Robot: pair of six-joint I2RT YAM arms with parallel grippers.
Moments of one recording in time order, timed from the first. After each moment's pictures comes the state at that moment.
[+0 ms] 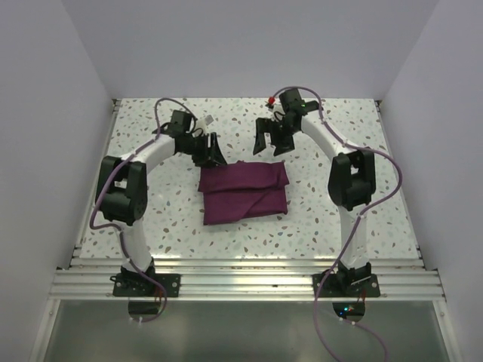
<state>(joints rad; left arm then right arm) -0.23 1.93 1.39 -0.46 0.66 -0.32 0.34 2.18 1.97 -0.92 -0.41 0.23</state>
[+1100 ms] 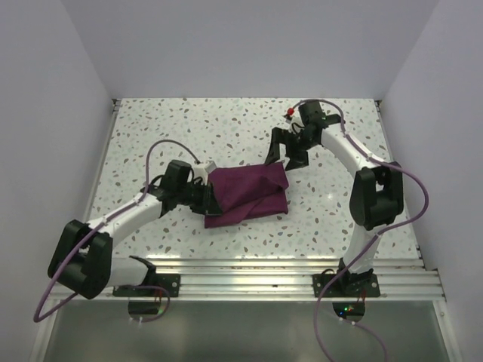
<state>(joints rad) -0.42 1.30 0.69 -0.24 0.60 -0.31 0.27 1.88 1.59 -0.86 -0.48 0.32</state>
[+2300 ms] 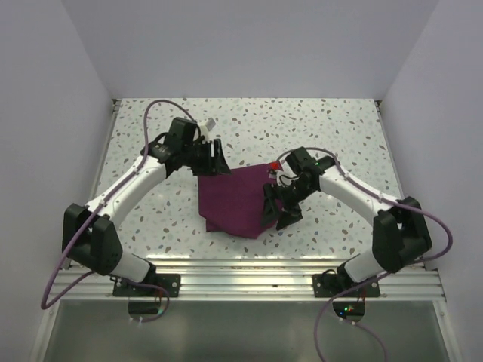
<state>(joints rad) -0.42 1.45 1.20 -0.57 0.39 -0.47 0.51 1.57 1.10 -0.92 -0.75 0.36</state>
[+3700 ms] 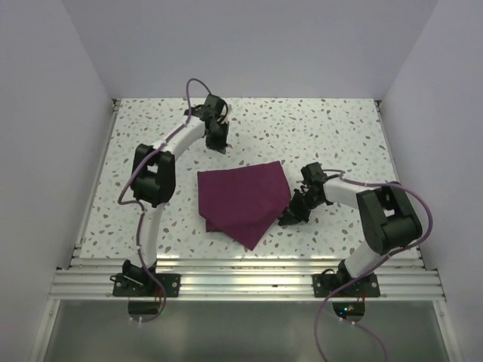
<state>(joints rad) -0.38 2.29 2.01 -0.79 0.11 -0.27 0.31 1.62 0.75 -0.50 -0.46 0.86</state>
